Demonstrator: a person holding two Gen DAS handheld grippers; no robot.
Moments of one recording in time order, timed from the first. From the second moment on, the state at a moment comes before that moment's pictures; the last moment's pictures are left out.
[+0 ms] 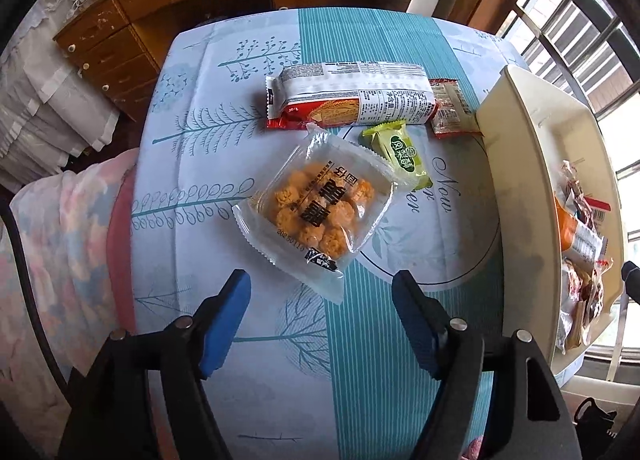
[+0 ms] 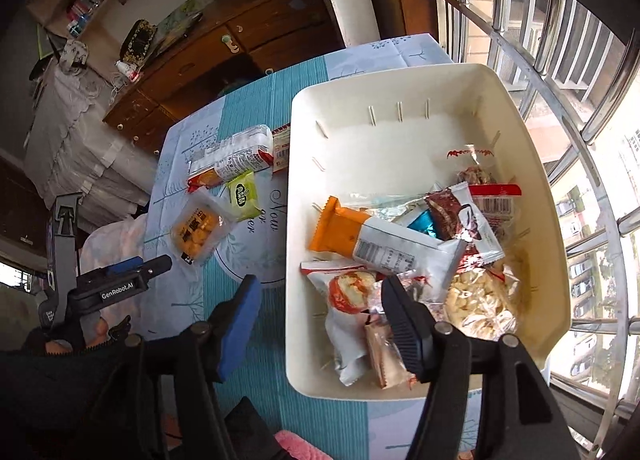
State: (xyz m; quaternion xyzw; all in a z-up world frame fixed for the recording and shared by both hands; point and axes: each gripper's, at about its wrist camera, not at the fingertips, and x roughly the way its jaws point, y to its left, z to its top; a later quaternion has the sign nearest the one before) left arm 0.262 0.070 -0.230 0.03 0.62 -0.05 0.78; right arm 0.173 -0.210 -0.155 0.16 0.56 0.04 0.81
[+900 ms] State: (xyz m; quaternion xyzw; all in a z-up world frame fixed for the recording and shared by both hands) left arm 0.291 0.064 -0.288 0.12 0.55 -0.18 0.80; right arm 0.274 -0.089 -0.188 0.11 0.53 0.04 0.84
